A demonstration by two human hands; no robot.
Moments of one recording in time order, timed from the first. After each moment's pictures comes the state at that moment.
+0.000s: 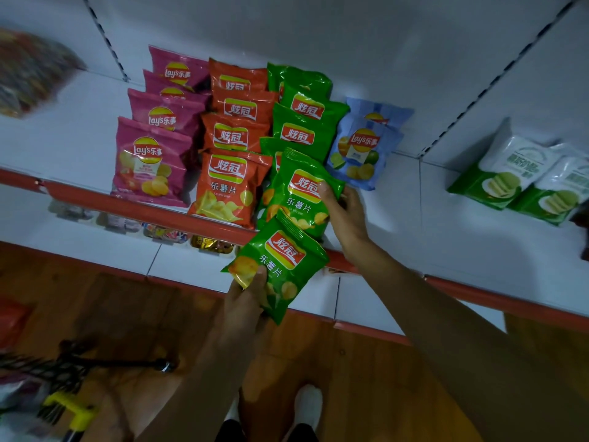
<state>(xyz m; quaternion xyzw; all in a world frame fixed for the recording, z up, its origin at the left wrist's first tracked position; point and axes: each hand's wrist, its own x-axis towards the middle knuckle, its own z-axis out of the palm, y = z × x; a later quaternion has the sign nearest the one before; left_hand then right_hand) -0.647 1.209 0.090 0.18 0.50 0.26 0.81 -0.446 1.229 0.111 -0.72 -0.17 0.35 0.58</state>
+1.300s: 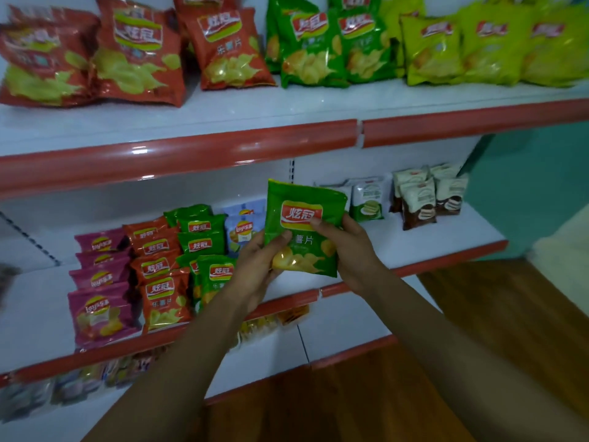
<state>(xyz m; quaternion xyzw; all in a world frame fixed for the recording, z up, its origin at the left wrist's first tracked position) -0.551 1.165 0.346 0.51 0.19 0.12 0.83 -0.475 1.041 0.375 -0.55 -0.11 0.26 0.79</state>
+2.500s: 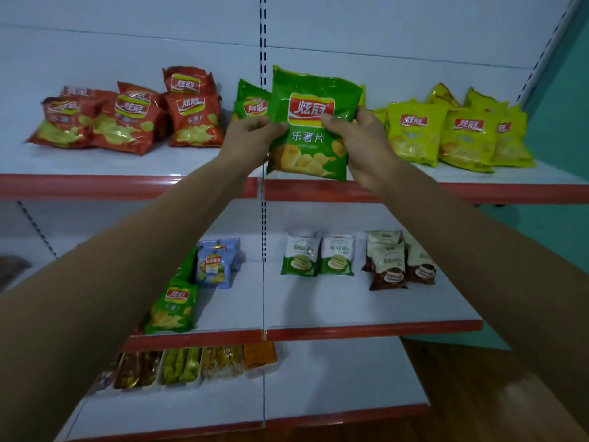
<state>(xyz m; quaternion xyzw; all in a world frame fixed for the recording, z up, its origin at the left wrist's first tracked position) -0.443 1.048 0.570 0.69 0.17 0.34 0.61 -0.330 0.937 0.577 -0.58 -0.30 0.14 0.74</state>
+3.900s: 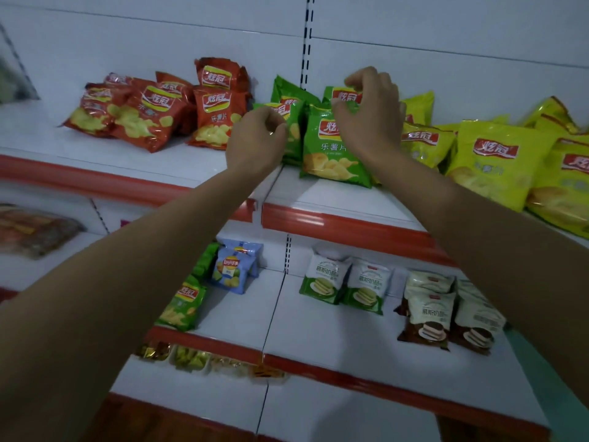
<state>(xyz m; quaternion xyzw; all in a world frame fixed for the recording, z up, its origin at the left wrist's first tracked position) -0.352 1.112 0.556 0.78 0.35 0.47 0.22 -0.224 1.023 0.593 -0.76 -0.45 -0.23 0.41</state>
